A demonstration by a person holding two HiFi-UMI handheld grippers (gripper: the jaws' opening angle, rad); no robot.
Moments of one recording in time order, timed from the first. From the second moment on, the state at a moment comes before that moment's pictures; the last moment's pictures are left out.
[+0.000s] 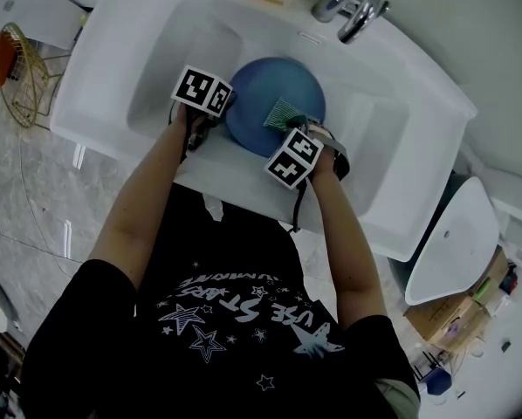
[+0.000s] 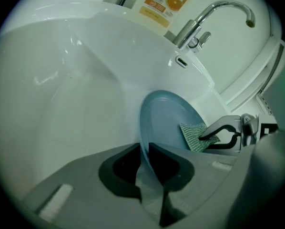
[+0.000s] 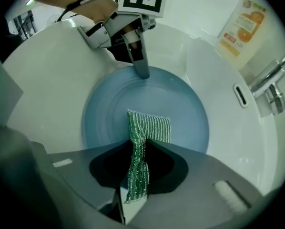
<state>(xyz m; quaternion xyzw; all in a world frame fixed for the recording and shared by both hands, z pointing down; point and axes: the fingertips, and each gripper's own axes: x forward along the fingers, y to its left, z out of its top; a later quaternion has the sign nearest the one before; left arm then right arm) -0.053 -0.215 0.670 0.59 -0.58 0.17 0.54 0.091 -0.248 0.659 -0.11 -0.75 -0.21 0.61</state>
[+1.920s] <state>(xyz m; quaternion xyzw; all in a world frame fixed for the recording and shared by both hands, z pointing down) -0.085 -0.169 0.463 0.84 -0.44 0.10 0.31 0.014 -0.203 0.444 0.33 -0.83 -0.07 0.45</state>
